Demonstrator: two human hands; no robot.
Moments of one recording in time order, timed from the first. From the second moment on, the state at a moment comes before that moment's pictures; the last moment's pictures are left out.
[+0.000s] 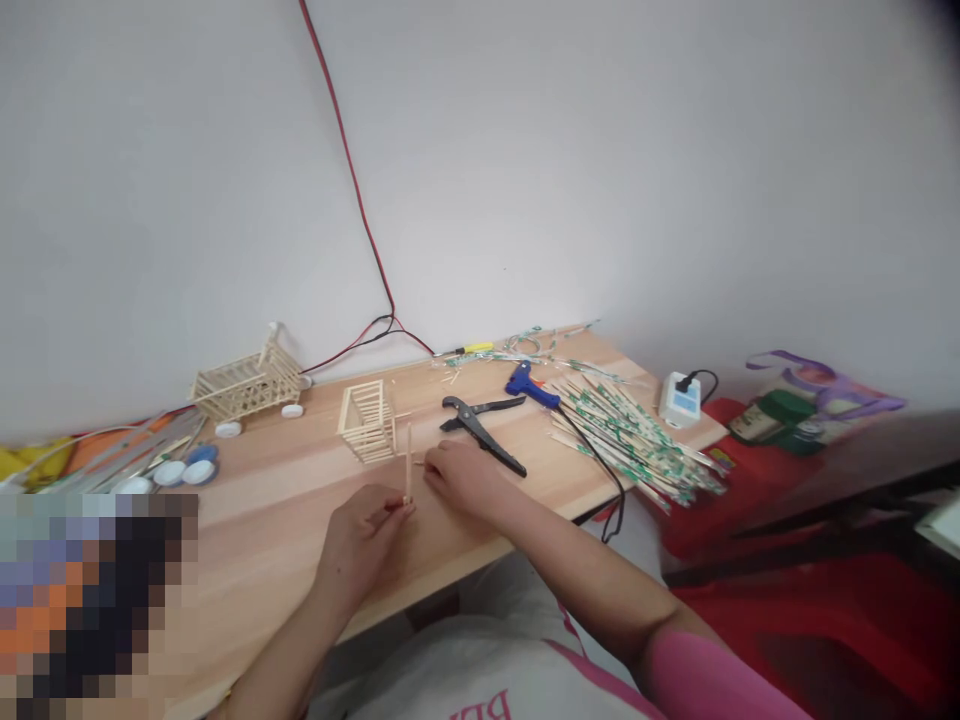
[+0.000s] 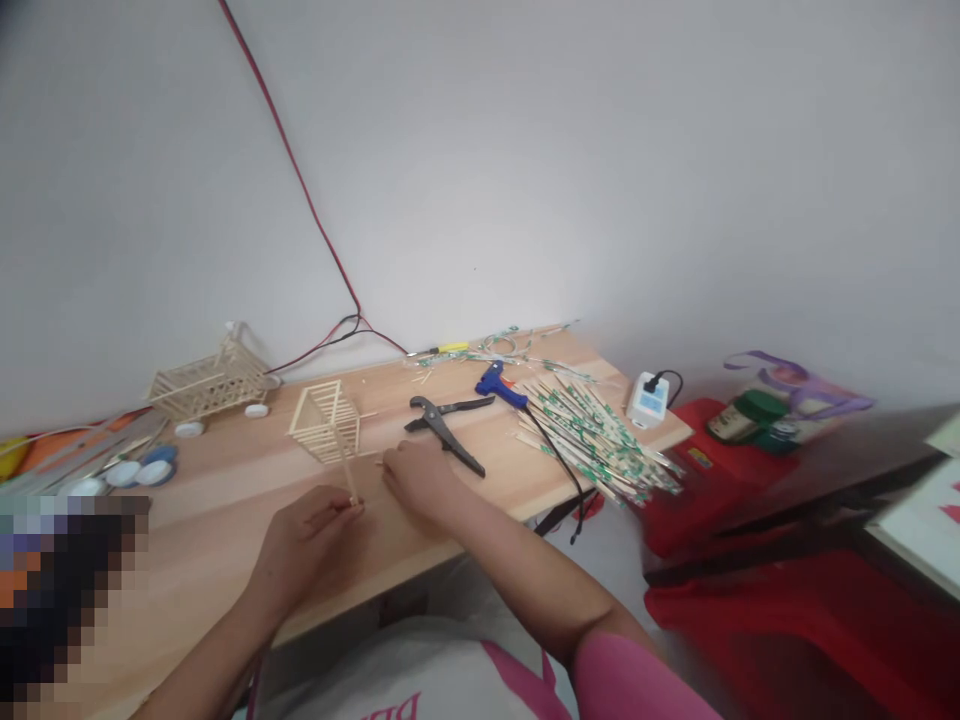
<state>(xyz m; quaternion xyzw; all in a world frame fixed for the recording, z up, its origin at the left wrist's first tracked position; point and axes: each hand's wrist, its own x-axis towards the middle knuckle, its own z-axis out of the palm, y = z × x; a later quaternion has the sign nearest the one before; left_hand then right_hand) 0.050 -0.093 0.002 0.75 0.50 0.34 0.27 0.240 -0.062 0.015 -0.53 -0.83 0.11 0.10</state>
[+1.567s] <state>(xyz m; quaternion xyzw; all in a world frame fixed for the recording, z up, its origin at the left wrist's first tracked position) 0.055 -0.092 -0.002 0.75 0.49 0.34 0.29 0.240 -0.095 0.038 -0.43 -0.81 0.31 0.27</state>
